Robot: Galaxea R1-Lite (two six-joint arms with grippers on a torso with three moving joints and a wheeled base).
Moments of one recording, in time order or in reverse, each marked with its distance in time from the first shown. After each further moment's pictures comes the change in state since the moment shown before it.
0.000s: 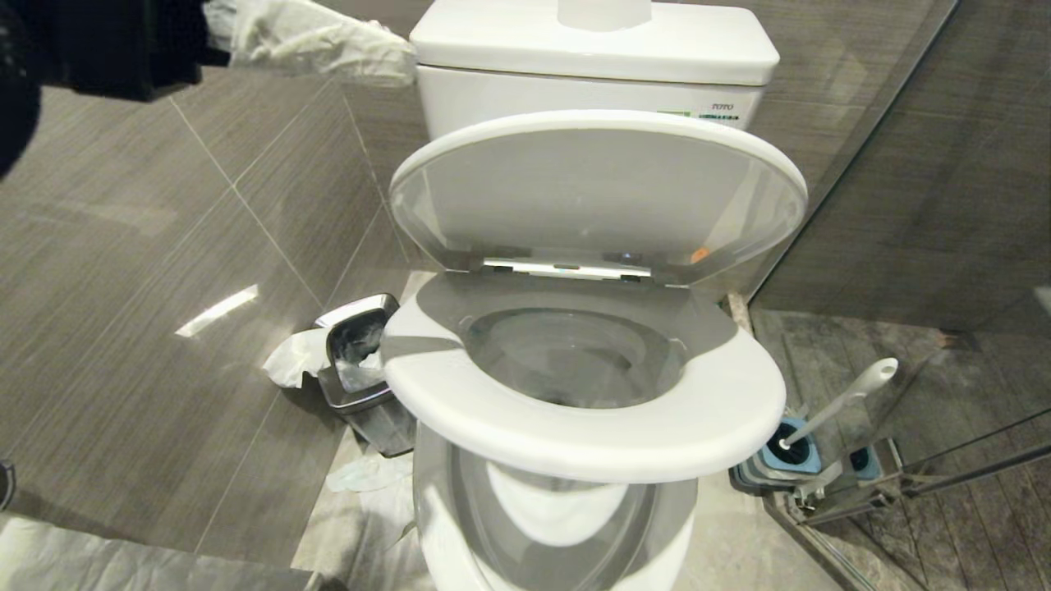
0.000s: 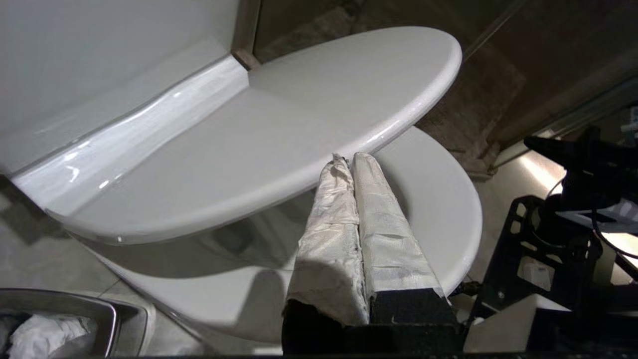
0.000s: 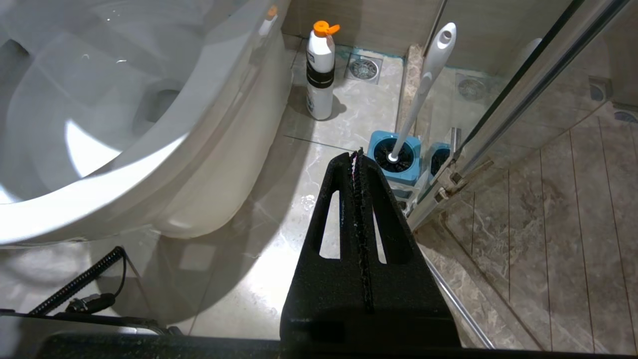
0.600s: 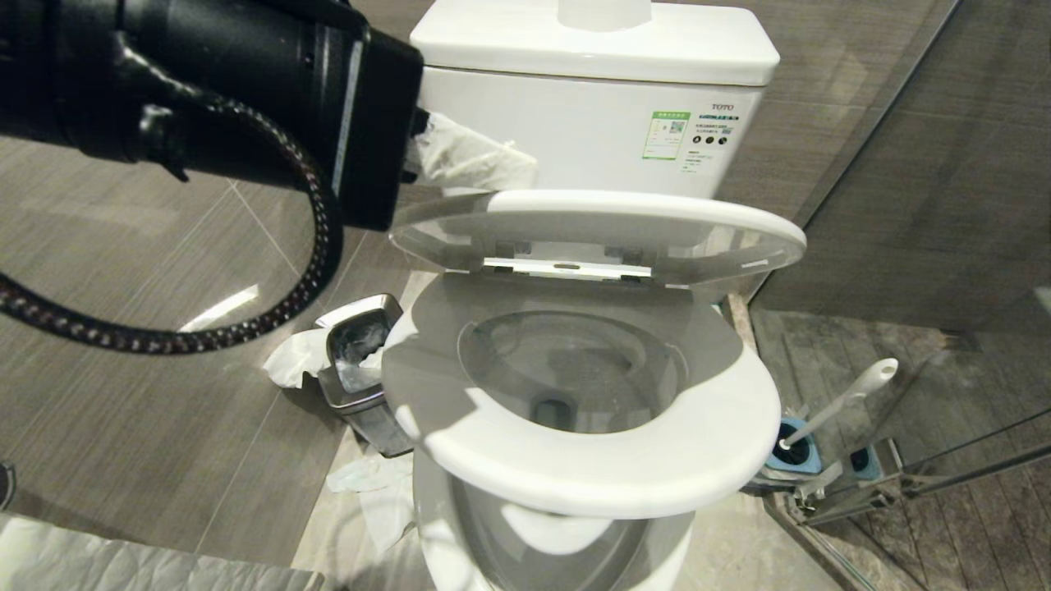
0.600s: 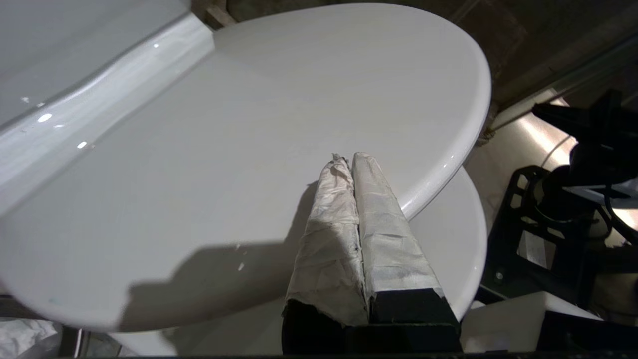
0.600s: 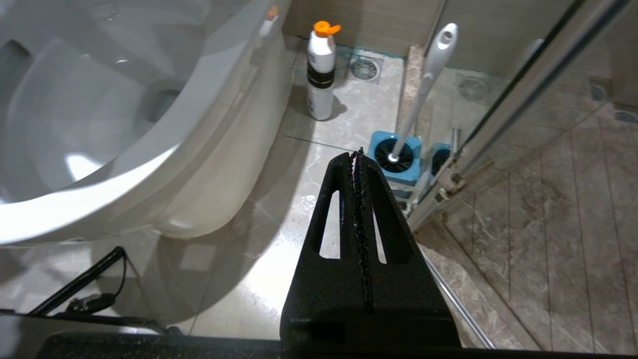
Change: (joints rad) left arm -0.141 0.102 0.039 -0.025 0.104 0.001; right arm 0.000 0.000 0.000 0.000 0.000 0.000
